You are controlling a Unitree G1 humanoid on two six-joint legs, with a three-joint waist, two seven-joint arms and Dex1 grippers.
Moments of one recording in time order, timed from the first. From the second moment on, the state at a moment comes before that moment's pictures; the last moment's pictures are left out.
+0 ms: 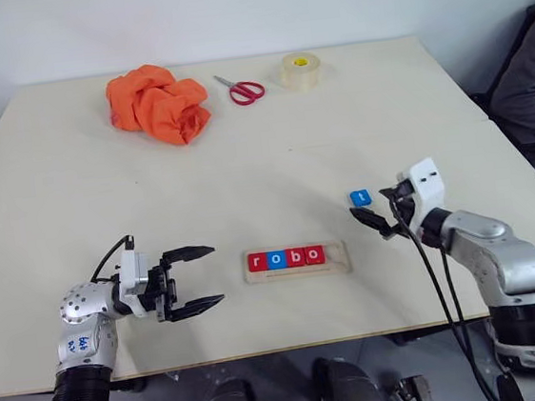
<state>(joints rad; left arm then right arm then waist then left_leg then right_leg) -0.25 0.53 0.15 0.29 -0.51 -0.19 -1.44 -0.42 -0.47 -0.11 -0.03 0.30 0.67 0.52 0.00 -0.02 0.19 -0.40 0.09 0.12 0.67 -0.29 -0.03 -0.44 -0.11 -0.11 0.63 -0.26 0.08</state>
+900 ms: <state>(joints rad) -0.19 0.53 0.16 0.21 -0.51 -0.16 -1.40 -0.37 -0.26 -0.11 -0.03 0.22 0.59 0.23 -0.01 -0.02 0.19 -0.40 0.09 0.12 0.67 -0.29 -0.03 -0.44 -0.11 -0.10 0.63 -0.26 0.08</state>
